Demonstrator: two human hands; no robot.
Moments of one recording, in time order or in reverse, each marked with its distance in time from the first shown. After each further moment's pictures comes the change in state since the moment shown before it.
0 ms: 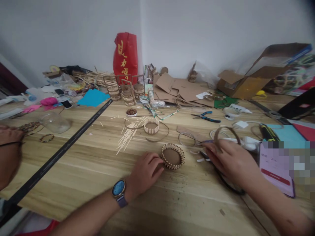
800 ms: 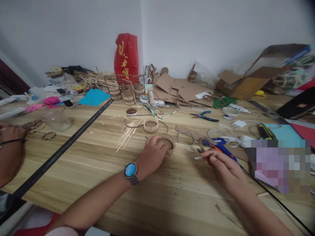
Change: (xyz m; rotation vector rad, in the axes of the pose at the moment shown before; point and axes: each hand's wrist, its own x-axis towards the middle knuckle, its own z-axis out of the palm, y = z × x) left_hand 0.054 0.005 0.004 0.253 -0.121 0.084; right_hand -0.028 -0.036 0.011 0.865 0.051 0.501
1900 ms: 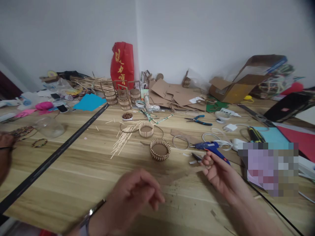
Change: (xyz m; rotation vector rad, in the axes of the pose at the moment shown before) left_hand -0.066 0.043 -0.071 -1.397 -0.004 -0.445; right_hand 0.005 0.002 0.004 1.188 0.261 0.673
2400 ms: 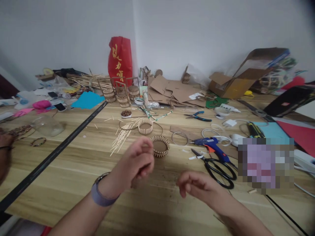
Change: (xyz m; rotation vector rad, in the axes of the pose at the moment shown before) left_hand 0.047 0.023 -0.006 -0.295 0.012 -0.152; right_hand -0.042 0.019 0.023 -0.896 -0.690 0.025
